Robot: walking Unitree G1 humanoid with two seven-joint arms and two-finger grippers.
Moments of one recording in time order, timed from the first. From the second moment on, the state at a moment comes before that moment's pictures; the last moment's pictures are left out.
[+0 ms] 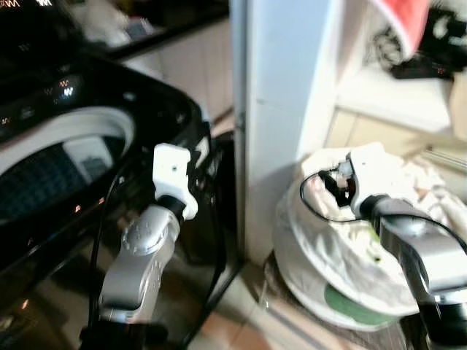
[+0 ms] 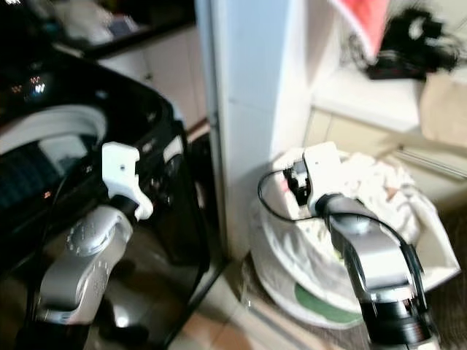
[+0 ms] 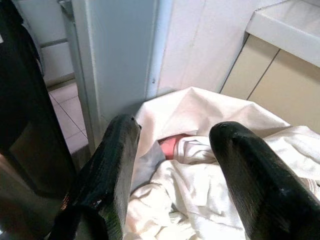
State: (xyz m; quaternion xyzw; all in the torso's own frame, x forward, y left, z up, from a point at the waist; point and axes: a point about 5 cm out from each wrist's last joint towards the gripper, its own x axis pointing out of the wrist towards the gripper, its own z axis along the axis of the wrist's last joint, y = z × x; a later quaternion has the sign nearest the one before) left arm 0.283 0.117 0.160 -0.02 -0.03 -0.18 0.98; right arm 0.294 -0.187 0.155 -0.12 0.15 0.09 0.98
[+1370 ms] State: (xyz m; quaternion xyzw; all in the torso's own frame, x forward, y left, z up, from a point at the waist) left arm 0.283 0.126 0.156 -0.01 -0.02 -0.17 0.98; right arm 0.287 -0.174 0.150 -0.11 0.17 0.12 0.97
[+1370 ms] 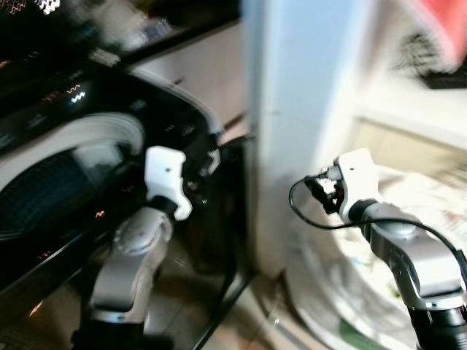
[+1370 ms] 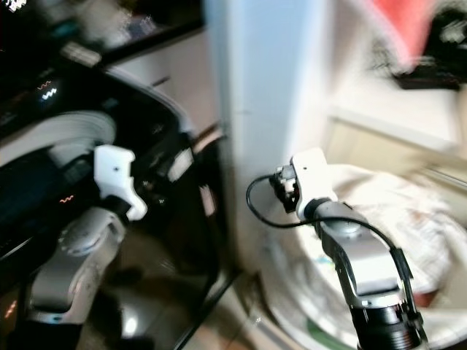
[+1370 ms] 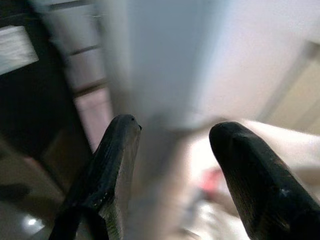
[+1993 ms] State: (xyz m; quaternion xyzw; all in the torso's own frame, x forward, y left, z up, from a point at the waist) left arm 0.280 0.115 0.155 -0.01 -0.01 -0.20 0.98; right arm 0.286 -0.184 0.149 -0.11 0.17 0.10 0.97
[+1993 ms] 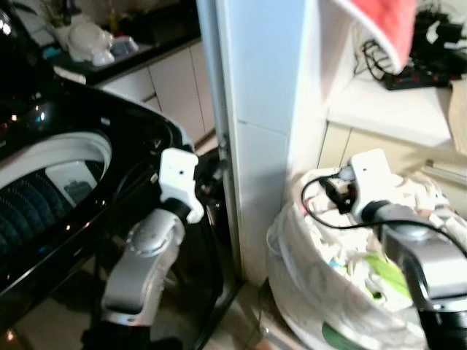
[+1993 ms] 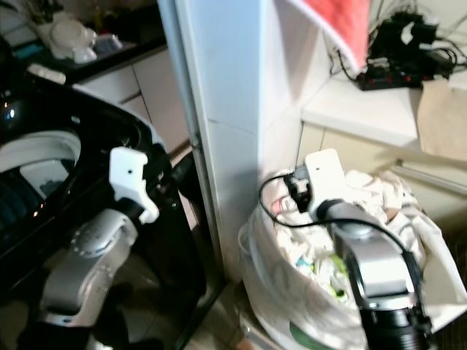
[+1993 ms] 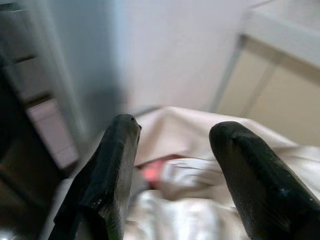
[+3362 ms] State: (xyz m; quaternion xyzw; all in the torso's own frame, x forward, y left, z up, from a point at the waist) left arm 0.238 0.080 0.165 -0.03 0.00 -0.48 0.87; right arm 0.293 -0.321 0.069 -0.13 0.36 -0.11 0.92
